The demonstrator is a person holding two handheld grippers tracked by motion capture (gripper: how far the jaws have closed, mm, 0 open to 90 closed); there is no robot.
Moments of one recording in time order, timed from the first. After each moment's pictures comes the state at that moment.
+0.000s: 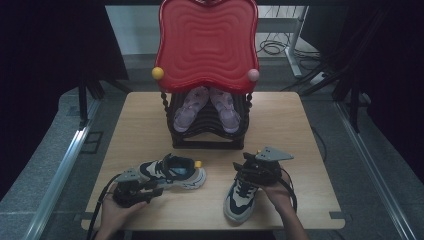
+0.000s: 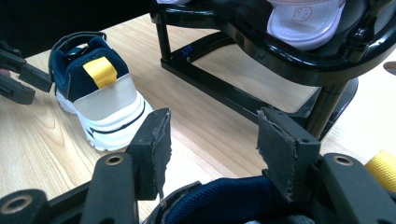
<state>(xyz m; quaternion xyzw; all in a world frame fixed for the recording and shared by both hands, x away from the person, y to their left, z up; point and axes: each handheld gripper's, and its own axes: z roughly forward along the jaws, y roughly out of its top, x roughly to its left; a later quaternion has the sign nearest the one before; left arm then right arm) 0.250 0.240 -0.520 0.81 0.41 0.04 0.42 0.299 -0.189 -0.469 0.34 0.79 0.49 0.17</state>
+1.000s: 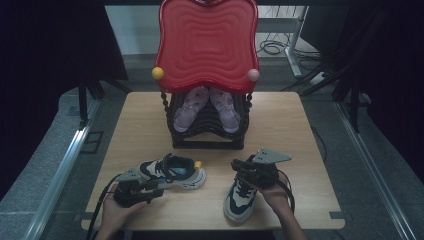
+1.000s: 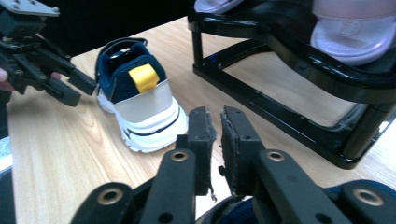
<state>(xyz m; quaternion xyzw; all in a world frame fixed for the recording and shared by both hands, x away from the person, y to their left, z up) 0.253 0.240 -0.526 0.81 0.41 0.02 0.42 0.291 -0.180 -0.462 0.30 0.80 0.51 0.13</state>
